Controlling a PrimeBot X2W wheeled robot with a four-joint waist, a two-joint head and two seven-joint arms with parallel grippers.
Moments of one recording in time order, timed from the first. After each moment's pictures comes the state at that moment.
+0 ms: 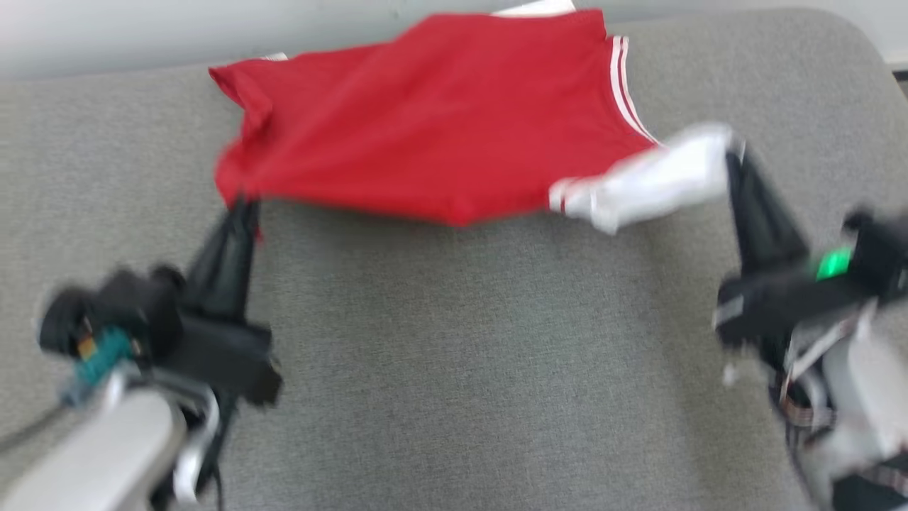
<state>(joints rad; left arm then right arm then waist) -0.67 0.68 -0.80 0.01 -0.81 0.31 -0.26 -0.49 -0.32 0.21 0.20 0.52 0.13 -0.12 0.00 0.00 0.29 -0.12</state>
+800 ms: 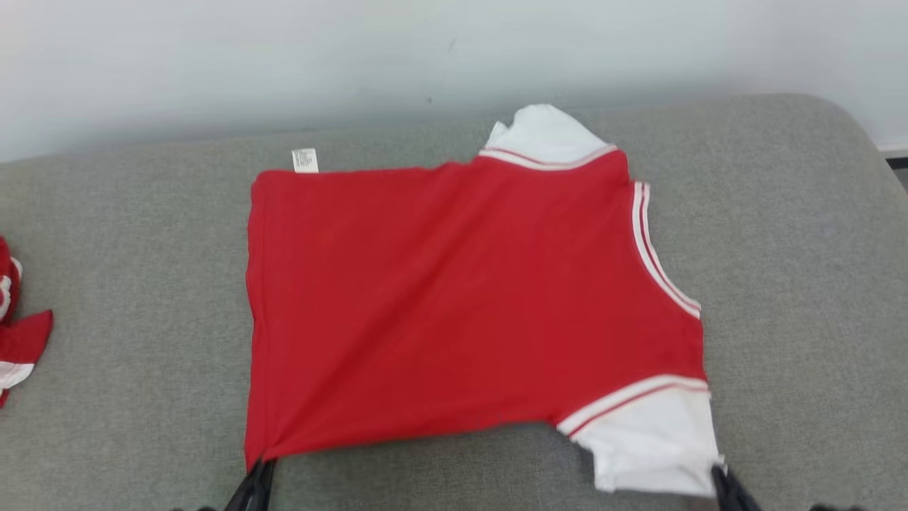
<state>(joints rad) -0.04 0.50 -0.56 0.12 -0.59 0.18 -0.26 0.19 -0.19 0.09 0.09 0.45 0.13 -0.09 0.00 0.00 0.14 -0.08</state>
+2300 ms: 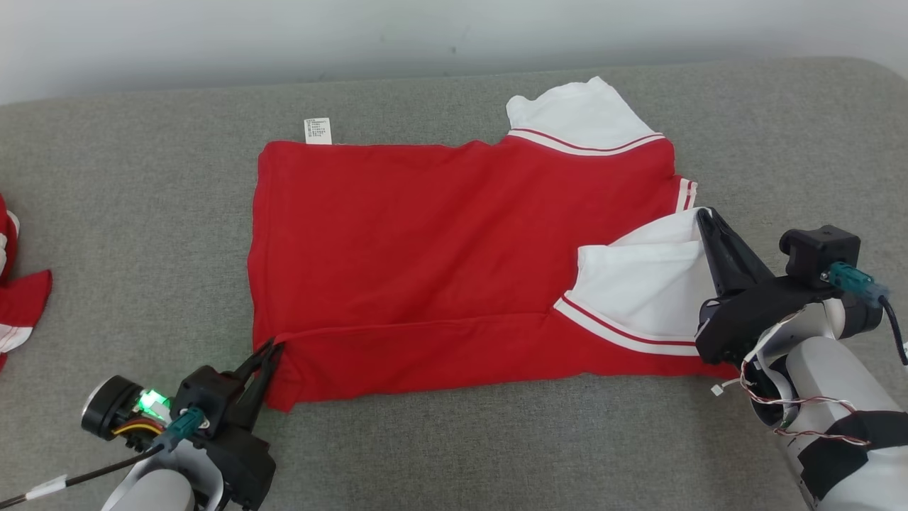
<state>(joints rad) -0.43 0.50 -0.61 0.43 -0.39 -0.07 -0.20 -0.59 -0.32 0.30 0.61 0.46 0.13 -0.14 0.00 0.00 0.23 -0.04</state>
